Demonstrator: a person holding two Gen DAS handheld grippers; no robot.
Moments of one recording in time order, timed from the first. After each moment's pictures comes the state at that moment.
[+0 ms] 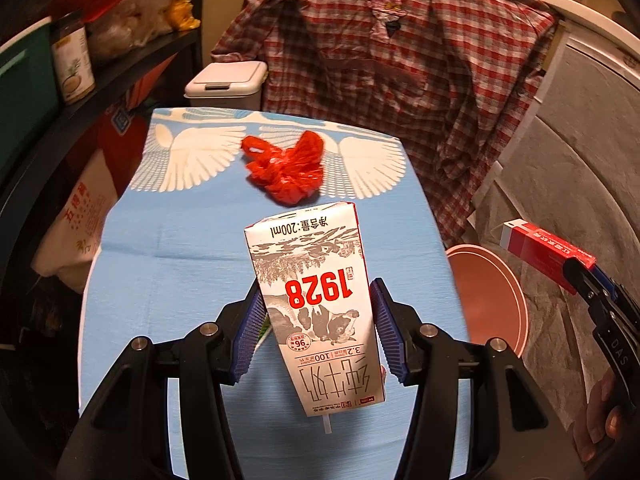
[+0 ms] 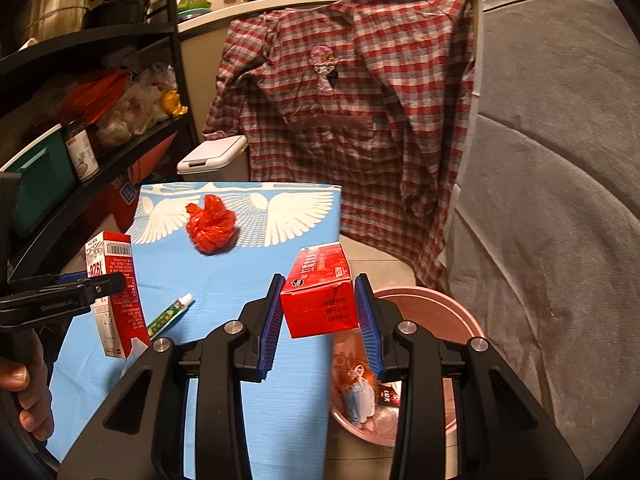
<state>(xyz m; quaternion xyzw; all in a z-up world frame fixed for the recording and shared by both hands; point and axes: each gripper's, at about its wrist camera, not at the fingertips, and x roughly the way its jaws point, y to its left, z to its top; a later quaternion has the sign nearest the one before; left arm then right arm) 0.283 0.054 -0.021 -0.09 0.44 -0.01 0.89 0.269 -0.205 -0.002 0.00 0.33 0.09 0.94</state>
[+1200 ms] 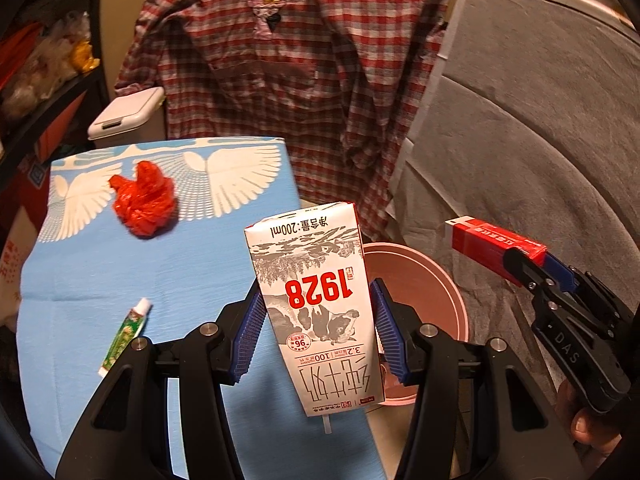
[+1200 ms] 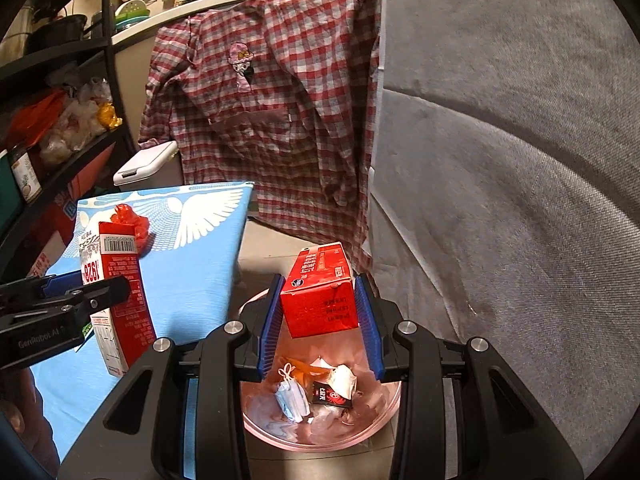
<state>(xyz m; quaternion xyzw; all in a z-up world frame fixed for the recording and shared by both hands) 0.311 -0.095 -0.020 -0.05 0.42 -0.11 0.90 0.289 -0.301 -0.021 0.01 0.35 0.01 0.94</state>
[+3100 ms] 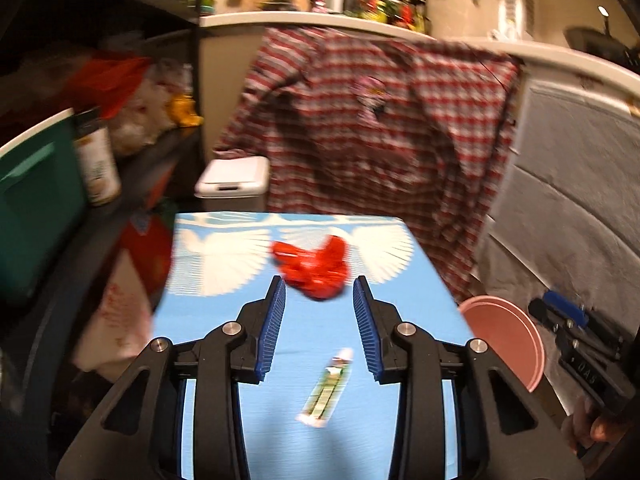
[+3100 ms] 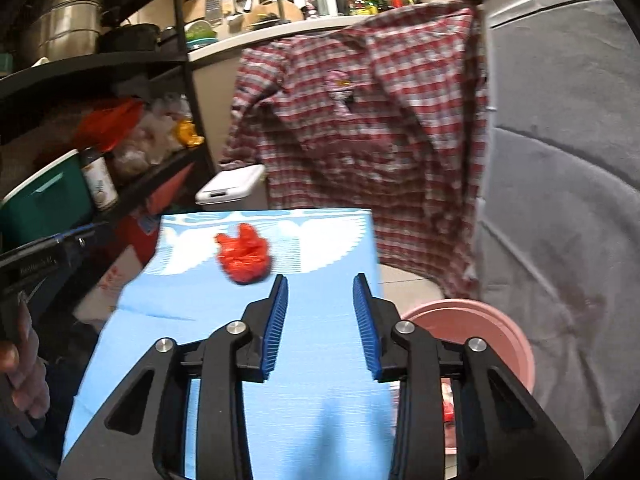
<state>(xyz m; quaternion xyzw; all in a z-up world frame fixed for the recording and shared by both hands) 0.264 0.127 0.036 -0.04 0.29 -0.02 0.95 0.253 -0.135 -0.006 0.04 0.28 0.11 0.95</state>
